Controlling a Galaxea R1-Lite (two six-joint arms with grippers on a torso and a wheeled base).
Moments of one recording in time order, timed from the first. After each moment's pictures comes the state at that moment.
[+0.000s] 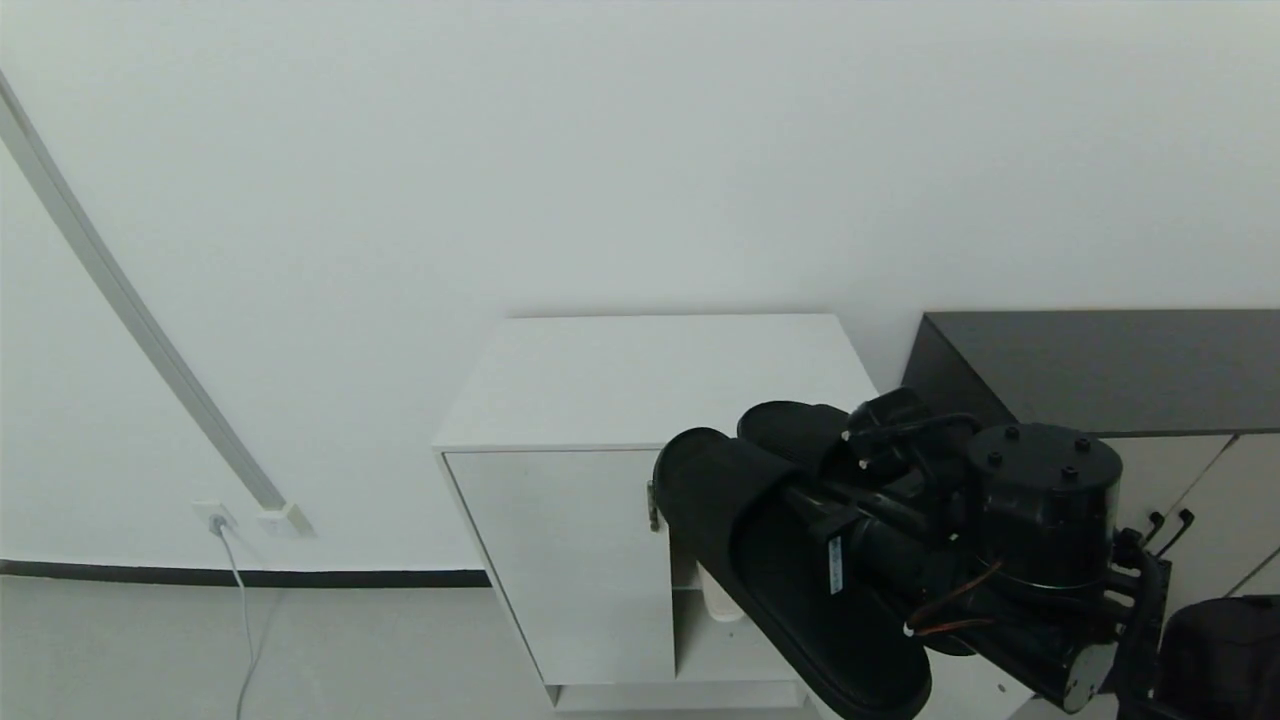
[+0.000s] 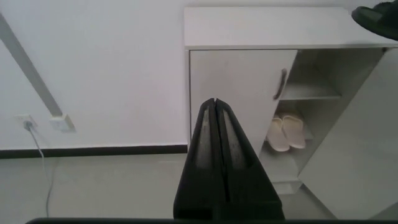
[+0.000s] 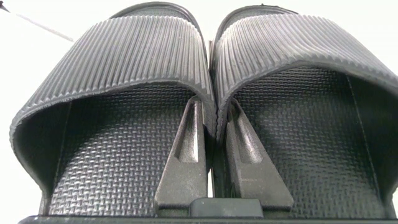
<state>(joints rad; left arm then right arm) 0.00 0.00 0.00 0.00 0.00 0.00 0.81 1.74 -0.62 -0.93 -0.26 0.06</state>
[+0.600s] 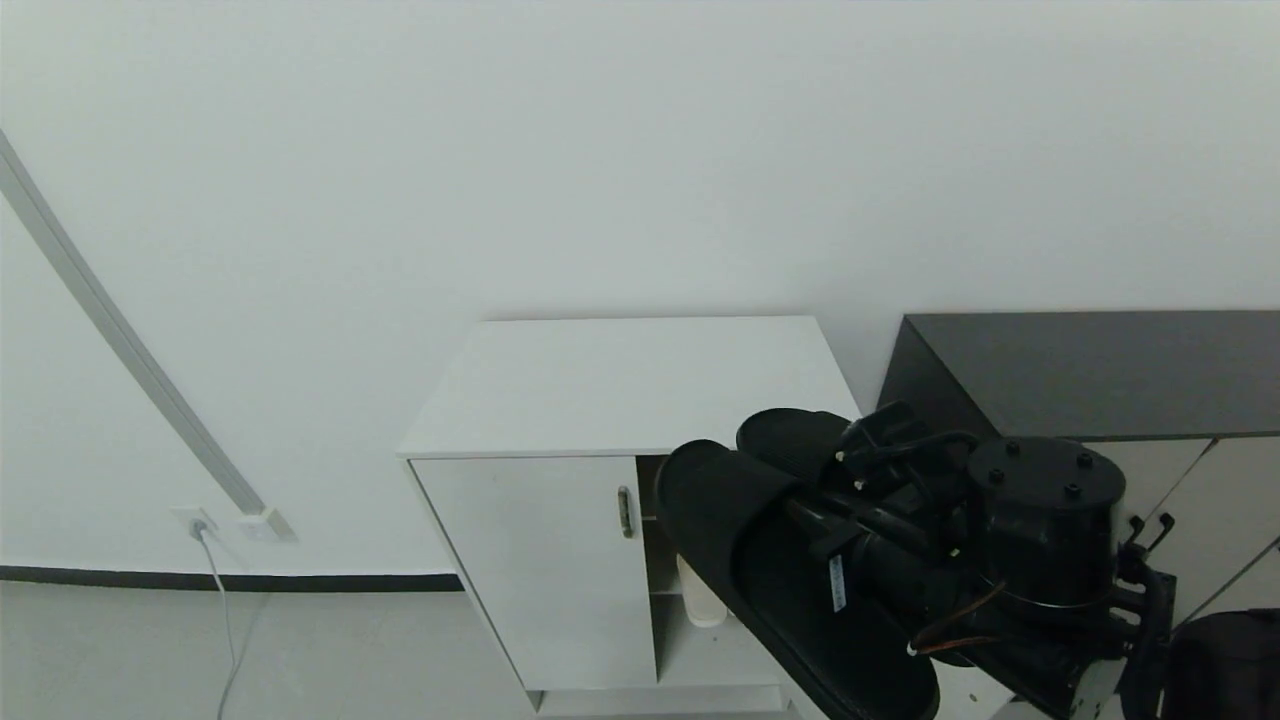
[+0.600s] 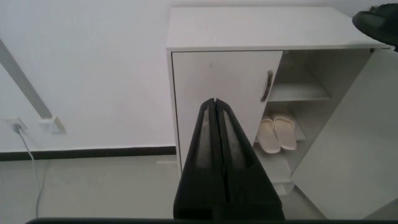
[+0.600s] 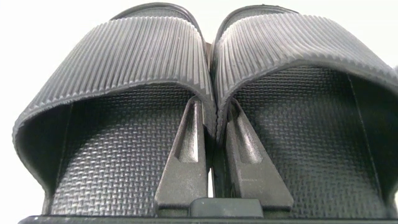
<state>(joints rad) 0.00 0.00 0.00 0.00 0.00 0.00 0.81 1.74 -0.59 -0.93 -0.28 0.01</state>
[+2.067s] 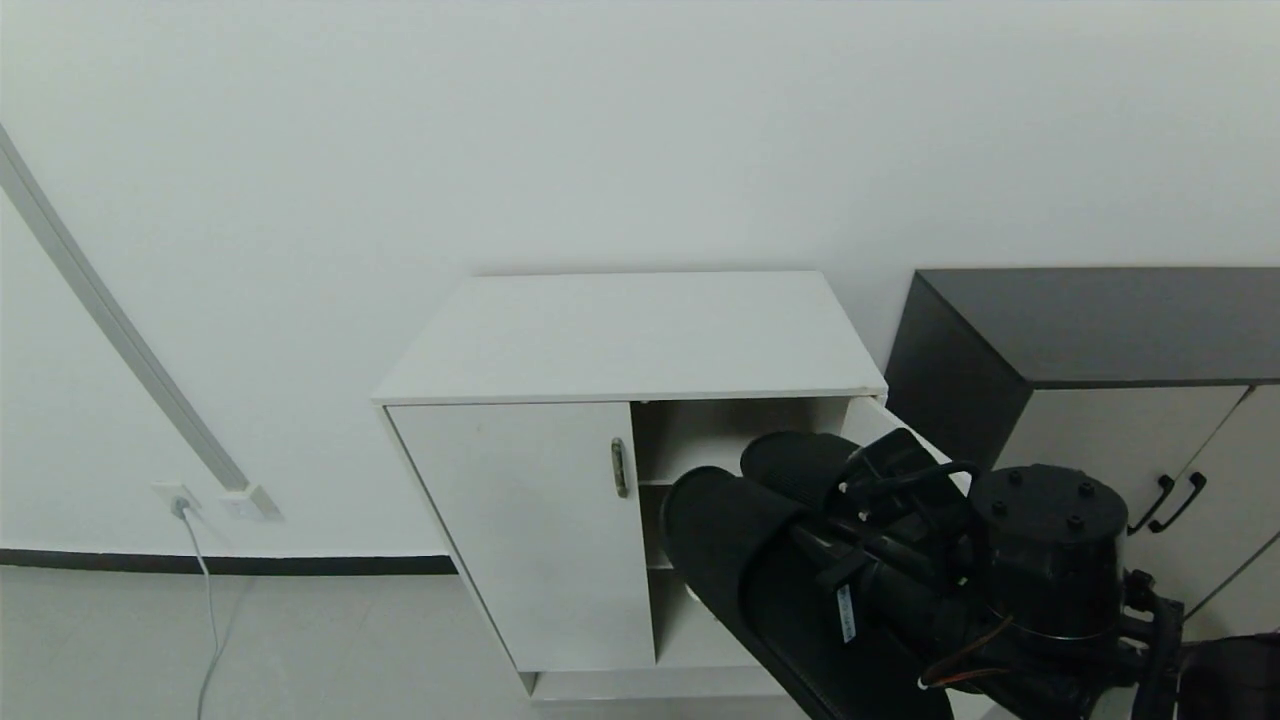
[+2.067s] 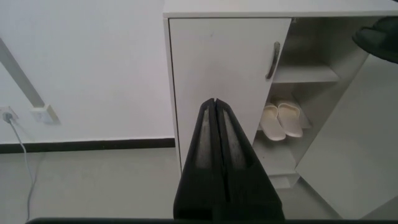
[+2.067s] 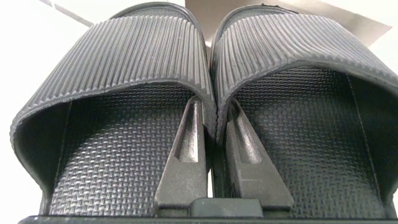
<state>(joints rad) 0.00 0.00 0.00 0.00 0.00 0.00 0.84 1.74 -0.53 -0.95 -0.28 0.01</state>
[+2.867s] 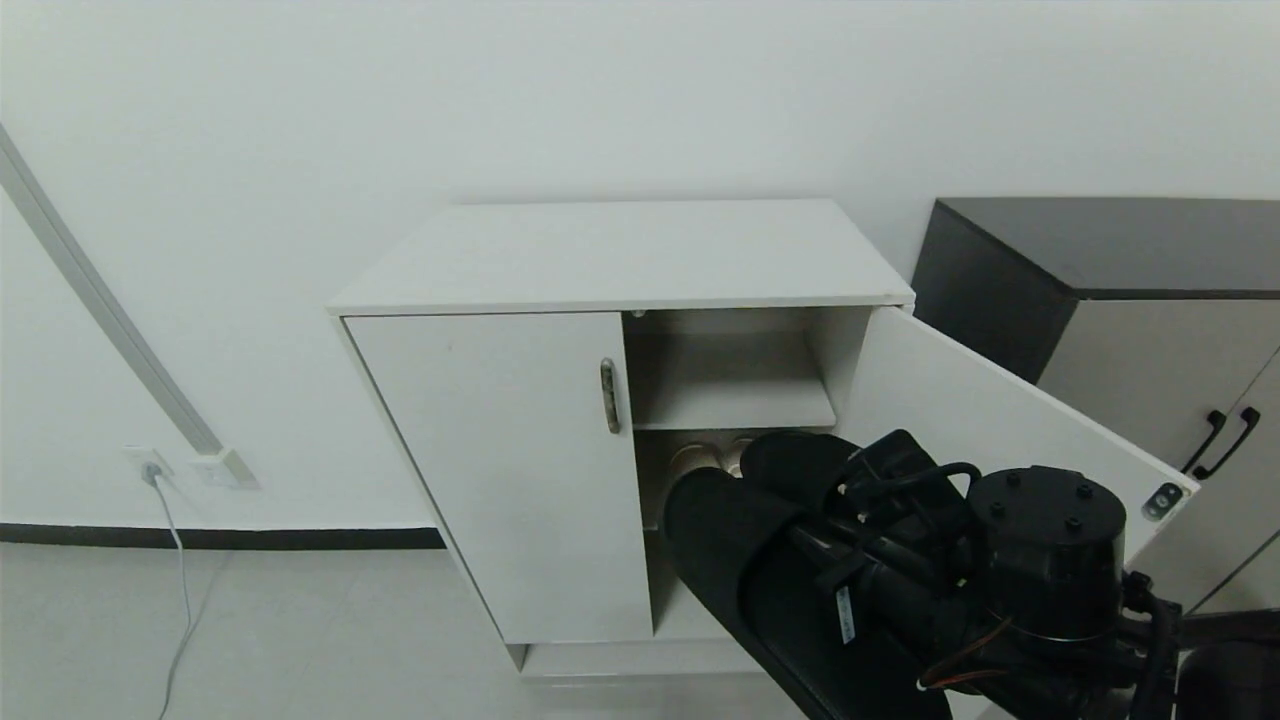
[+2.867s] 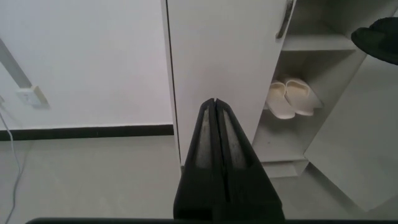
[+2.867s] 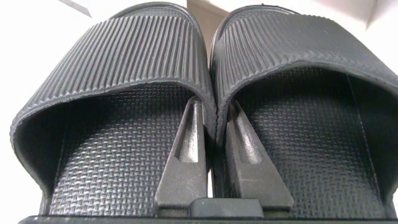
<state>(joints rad) 0.00 0.00 0.00 0.00 0.00 0.00 0.84 1.74 -0.53 -0.95 -0.28 0.01</state>
